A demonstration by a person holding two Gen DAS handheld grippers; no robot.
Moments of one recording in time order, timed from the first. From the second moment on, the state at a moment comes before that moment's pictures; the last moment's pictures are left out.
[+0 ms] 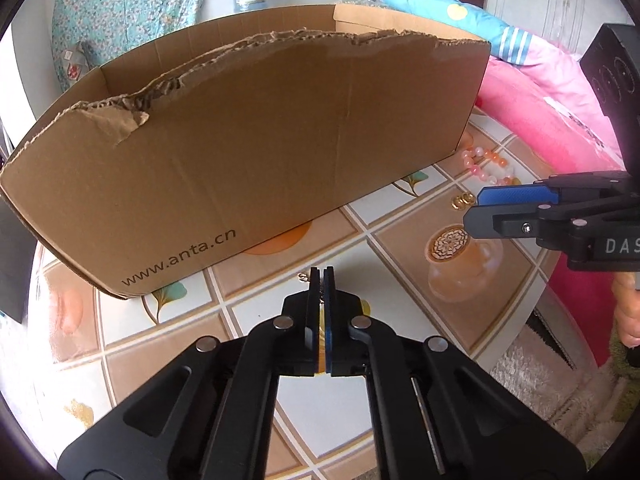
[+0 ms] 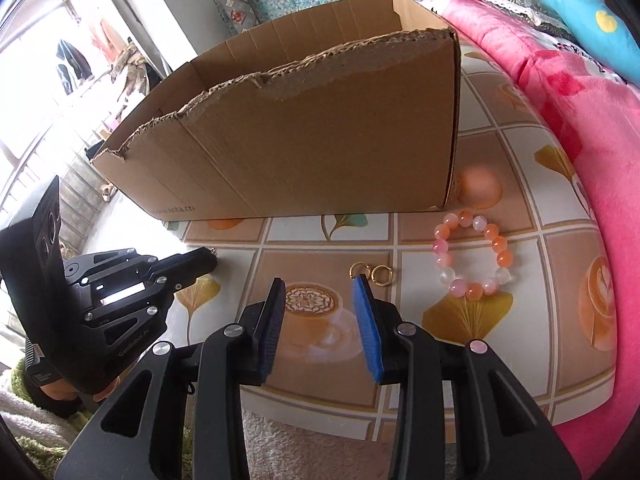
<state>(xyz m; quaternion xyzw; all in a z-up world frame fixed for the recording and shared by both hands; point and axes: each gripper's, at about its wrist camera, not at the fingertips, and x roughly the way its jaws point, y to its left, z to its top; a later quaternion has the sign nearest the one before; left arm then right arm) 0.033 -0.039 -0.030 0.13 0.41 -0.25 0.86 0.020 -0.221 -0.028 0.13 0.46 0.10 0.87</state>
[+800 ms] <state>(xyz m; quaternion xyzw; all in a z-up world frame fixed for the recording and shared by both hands) 0.029 -0.038 -0.034 0.13 0.43 -0.26 0.85 0.021 -0.216 -0.026 0.14 0.45 0.11 0.87</state>
